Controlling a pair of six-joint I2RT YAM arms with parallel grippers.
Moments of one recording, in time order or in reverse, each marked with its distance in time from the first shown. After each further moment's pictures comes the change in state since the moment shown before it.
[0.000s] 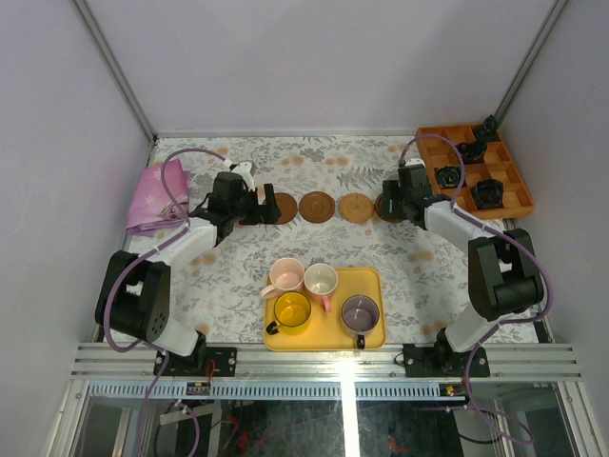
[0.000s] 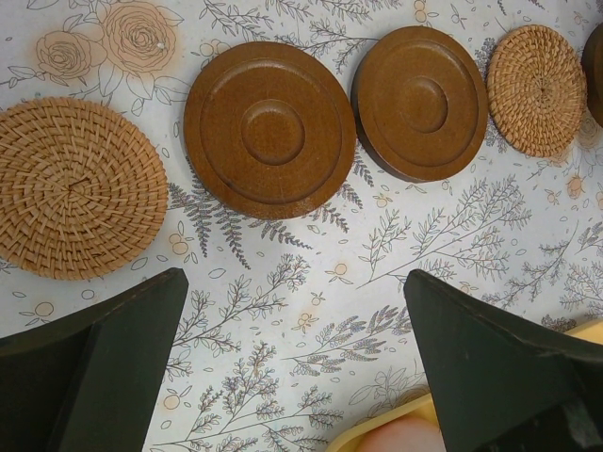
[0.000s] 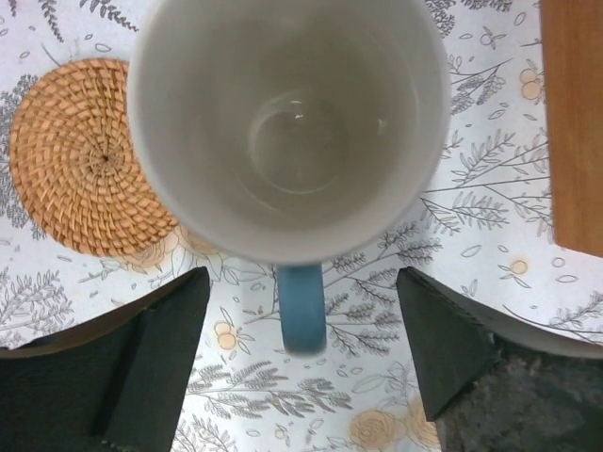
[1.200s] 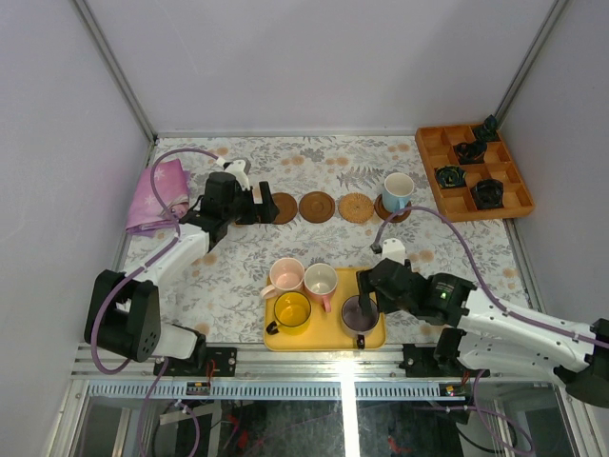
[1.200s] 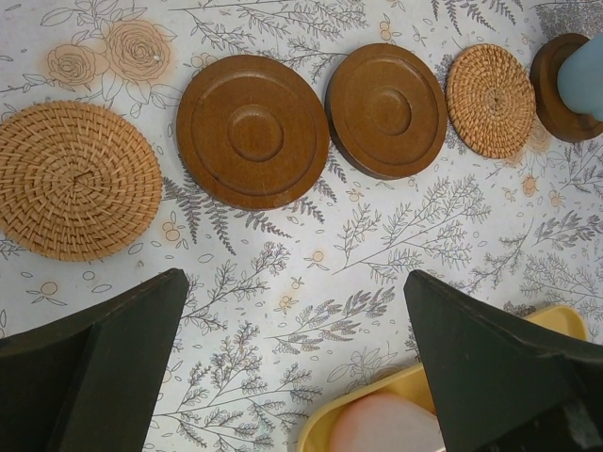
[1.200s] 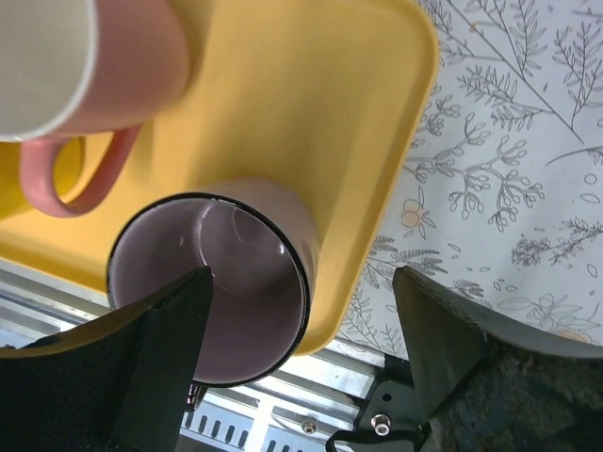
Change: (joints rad) left arm 0.000 -0.116 -0.018 -0.044 0.024 -0.021; right arm 0.846 -0.739 -0.309 -0.613 0.151 0.515
